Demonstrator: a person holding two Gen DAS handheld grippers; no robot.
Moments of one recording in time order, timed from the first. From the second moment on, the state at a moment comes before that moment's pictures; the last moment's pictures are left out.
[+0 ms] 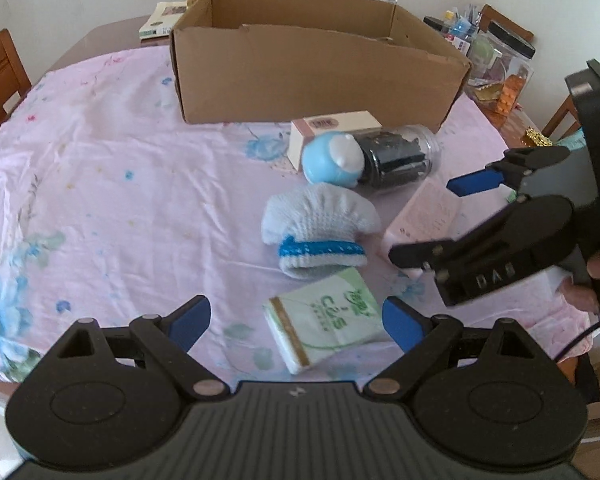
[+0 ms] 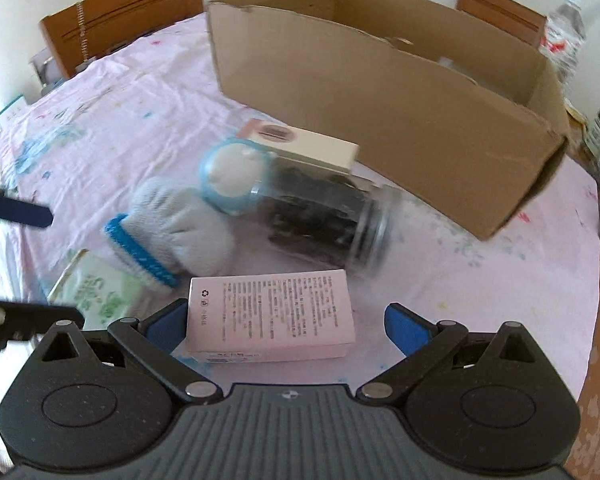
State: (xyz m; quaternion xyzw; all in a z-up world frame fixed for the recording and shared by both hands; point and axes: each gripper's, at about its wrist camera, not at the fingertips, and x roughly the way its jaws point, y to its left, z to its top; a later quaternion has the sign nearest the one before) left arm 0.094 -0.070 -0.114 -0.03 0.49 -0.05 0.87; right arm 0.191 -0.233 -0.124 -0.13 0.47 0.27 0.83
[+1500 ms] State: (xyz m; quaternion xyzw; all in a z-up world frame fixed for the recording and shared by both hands) left arm 0.091 -0.083 -0.144 0.01 0.49 -0.01 0.87; right arm 0.162 -0.255 -0.119 -0.21 0.43 0.28 0.83
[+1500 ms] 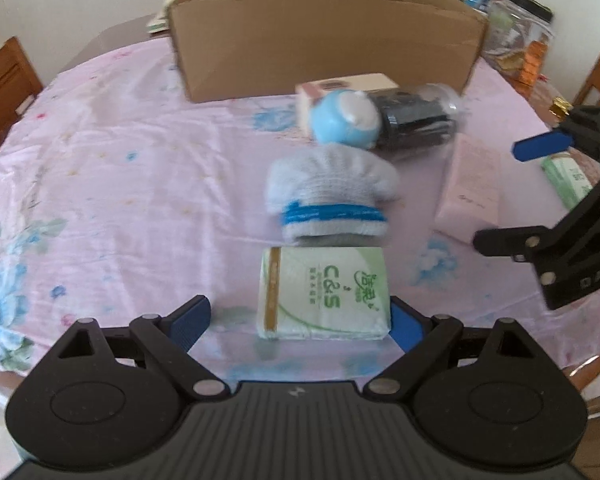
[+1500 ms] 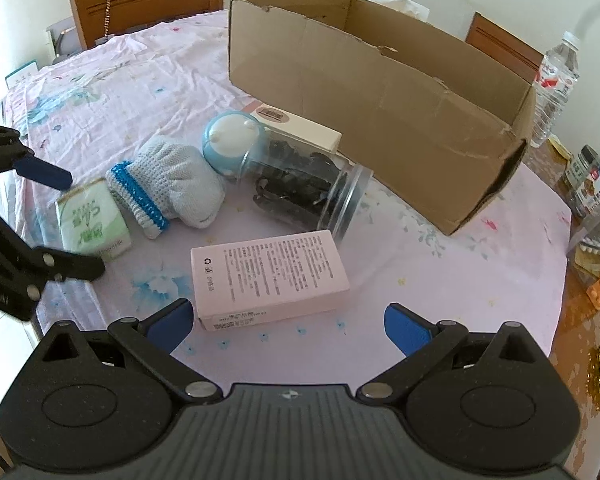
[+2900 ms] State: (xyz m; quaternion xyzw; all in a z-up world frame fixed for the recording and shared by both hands) left arm 0.103 -0.080 -0.125 0.01 0.47 -0.03 0.88; right arm 0.178 -0.241 -0.116 -0.22 0.43 0.36 0.80
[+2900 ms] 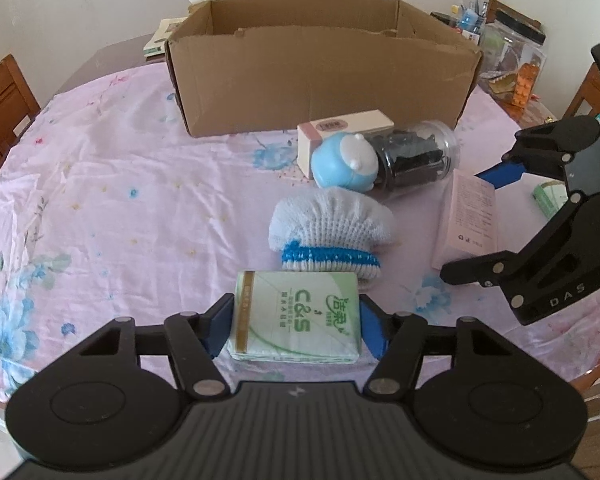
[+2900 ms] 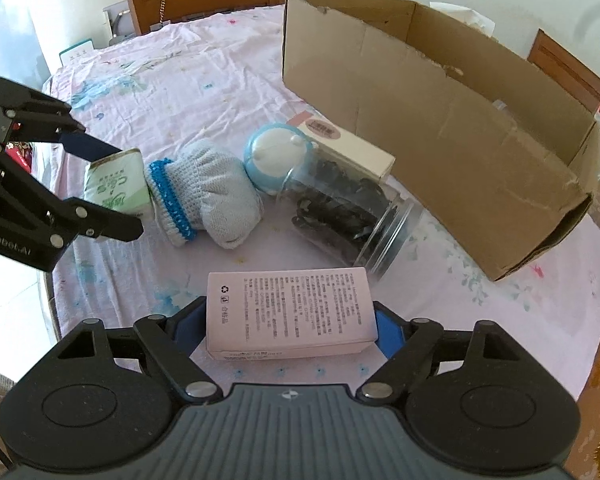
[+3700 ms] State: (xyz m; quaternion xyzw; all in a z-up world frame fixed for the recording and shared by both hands) left arm 0.154 -0.053 -0.057 0.07 0.40 -0.13 0.91; right arm 0.173 -0.239 -0.034 -0.19 0.39 0.27 0.86
